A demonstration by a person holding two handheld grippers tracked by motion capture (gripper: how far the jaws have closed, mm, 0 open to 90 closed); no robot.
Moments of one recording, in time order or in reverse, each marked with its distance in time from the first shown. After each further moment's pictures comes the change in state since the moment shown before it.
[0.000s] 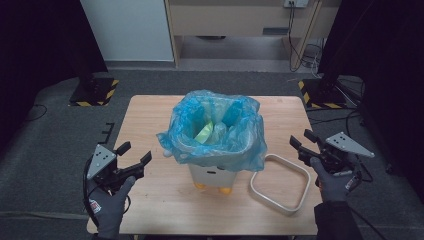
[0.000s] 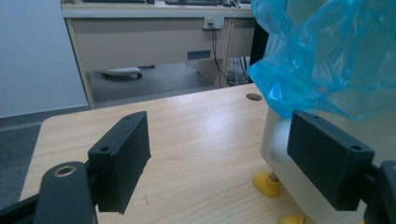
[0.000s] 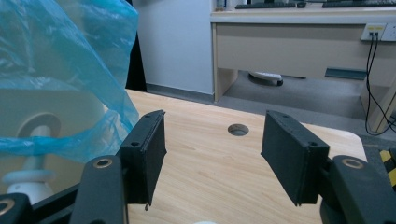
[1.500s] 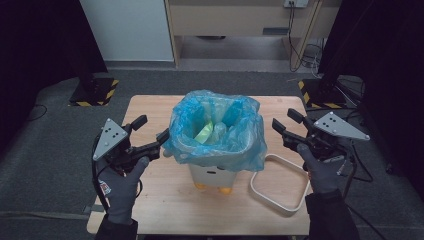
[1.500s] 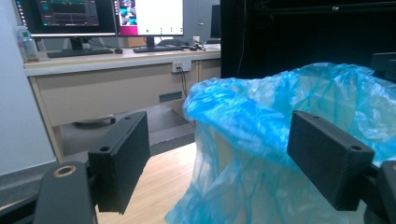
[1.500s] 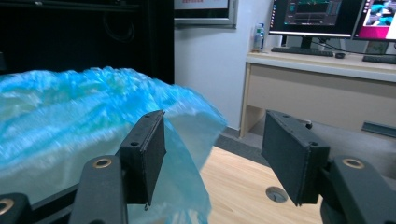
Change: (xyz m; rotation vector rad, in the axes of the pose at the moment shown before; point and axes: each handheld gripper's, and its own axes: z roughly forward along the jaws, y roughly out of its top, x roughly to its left) left arm -0.047 0.080 0.017 -0.117 -0.114 0.054; right arm 0.057 0.073 0.008 -0.112 0.134 -0.099
